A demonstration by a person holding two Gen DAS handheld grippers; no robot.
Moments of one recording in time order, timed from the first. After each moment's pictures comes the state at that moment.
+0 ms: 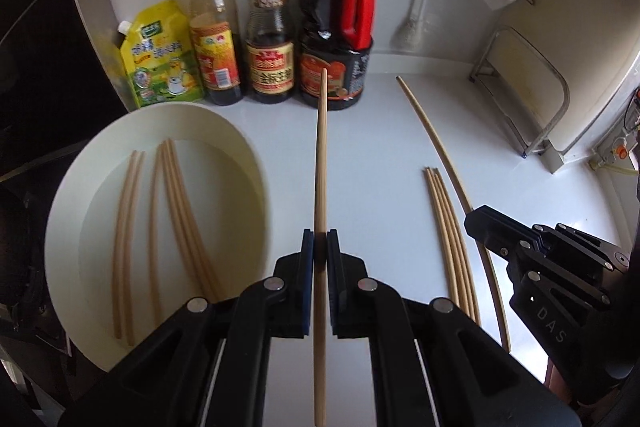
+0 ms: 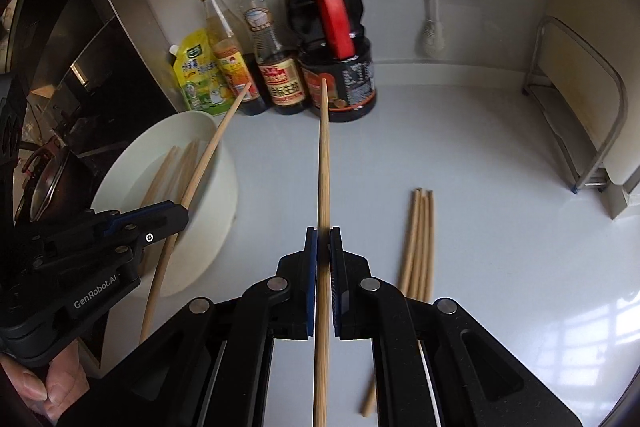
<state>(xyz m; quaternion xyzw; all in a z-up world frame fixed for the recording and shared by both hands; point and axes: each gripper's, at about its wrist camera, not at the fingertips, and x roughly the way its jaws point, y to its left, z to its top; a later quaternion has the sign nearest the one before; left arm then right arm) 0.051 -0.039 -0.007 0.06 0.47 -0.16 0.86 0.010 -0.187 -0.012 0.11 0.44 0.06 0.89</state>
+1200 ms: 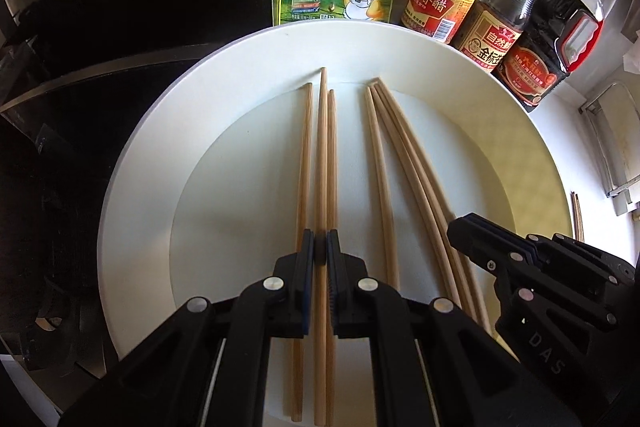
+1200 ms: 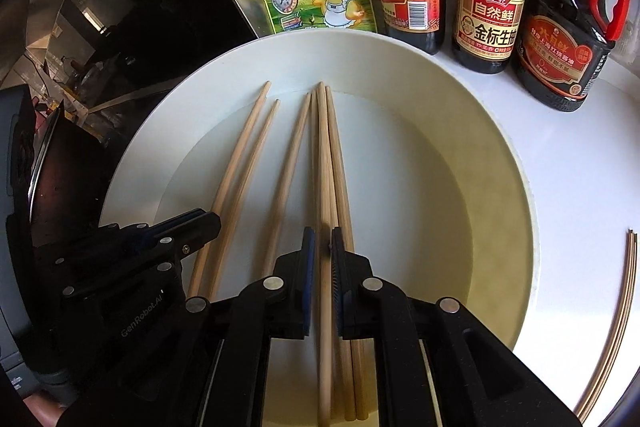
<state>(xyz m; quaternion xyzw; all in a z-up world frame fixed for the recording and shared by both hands) 0.156 0.145 -0.086 0.00 0.55 -0.09 0.83 0.140 0.007 -0.073 0.10 0.54 0.11 0.83</state>
